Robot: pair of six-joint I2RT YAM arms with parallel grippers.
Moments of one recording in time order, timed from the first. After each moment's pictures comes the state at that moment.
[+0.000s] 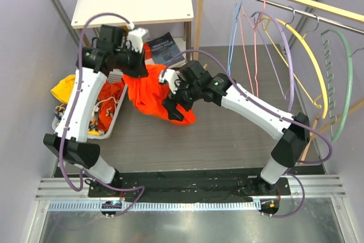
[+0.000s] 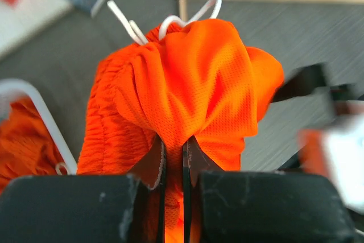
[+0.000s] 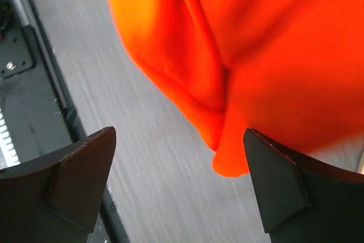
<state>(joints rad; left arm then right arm) -0.27 1.60 2.05 -1.15 0.38 0.10 0.83 1.69 1.64 -0.74 -0.32 -0.24</state>
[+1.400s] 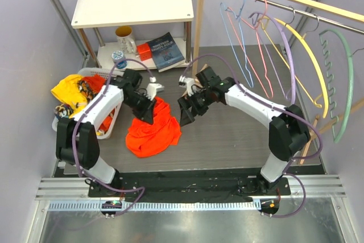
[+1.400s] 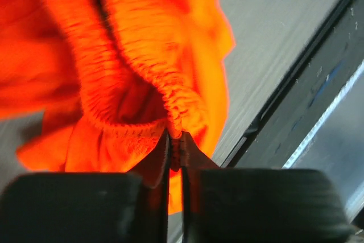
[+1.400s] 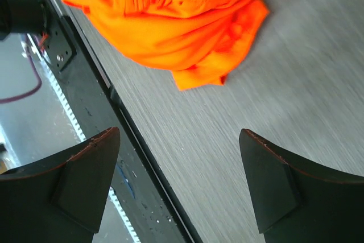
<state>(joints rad) -0.25 1.58 1.22 -1.00 0.59 0.45 0.65 1.71 1.35 -0.66 -0.61 0.01</state>
